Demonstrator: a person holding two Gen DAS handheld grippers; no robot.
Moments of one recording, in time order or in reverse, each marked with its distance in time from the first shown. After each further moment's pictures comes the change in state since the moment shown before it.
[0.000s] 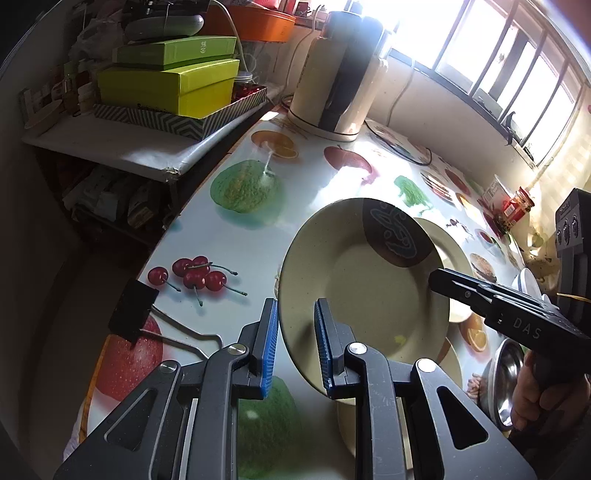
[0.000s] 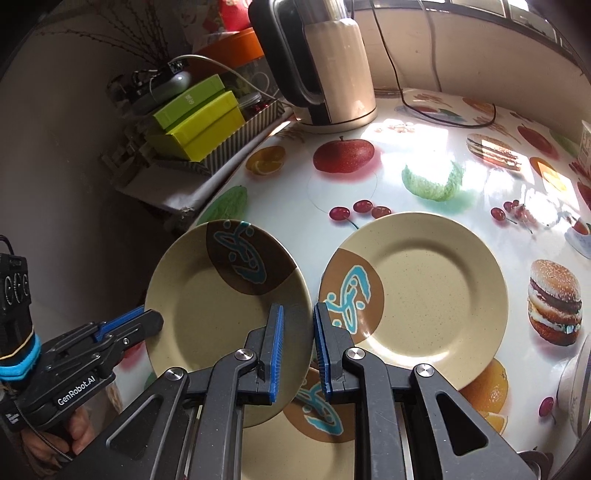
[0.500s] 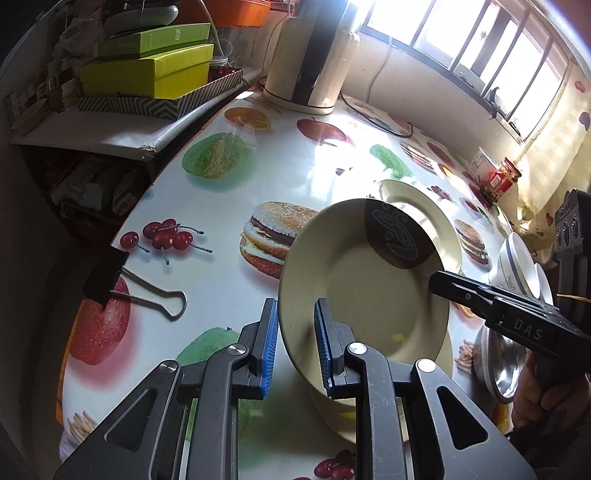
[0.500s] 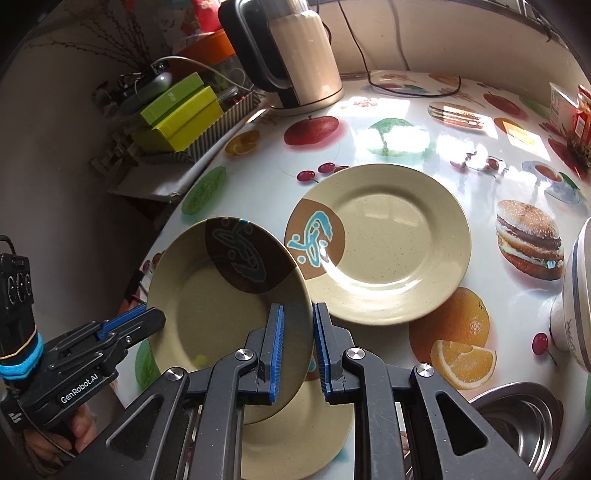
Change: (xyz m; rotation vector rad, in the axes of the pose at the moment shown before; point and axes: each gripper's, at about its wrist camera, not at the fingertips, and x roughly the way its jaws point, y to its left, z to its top) left arm 0.002 -0.023 -0.028 0.049 0.053 -0.029; right arm -0.023 -0.020 -0.042 0.076 0.020 -0.028
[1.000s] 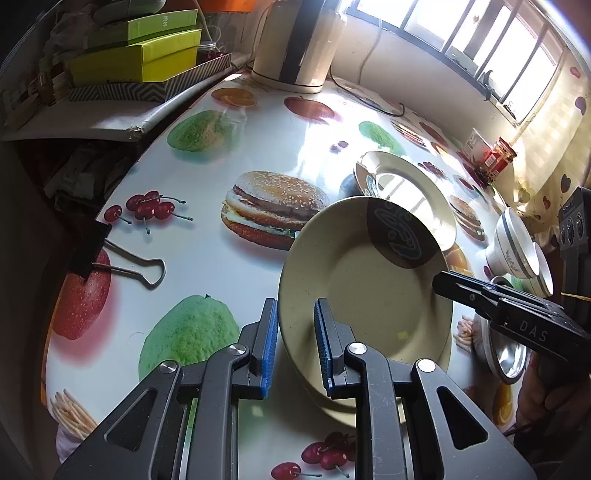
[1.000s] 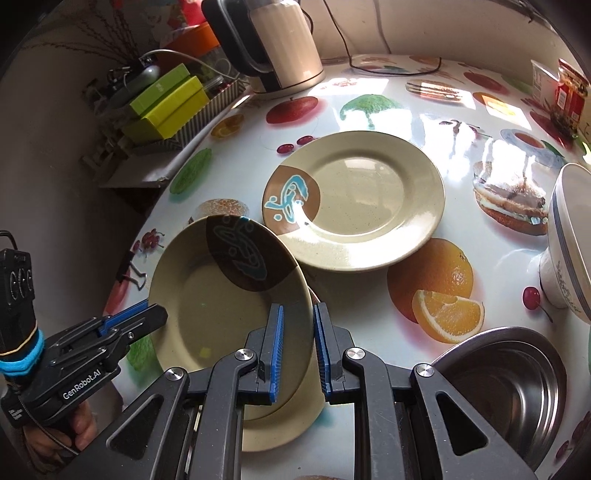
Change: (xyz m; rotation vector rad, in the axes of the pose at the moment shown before) left arm 0.007 -0.010 -0.018 0.021 0.048 -0.017; right arm -0.009 -0.013 -0.026 0.034 0.034 -0.024
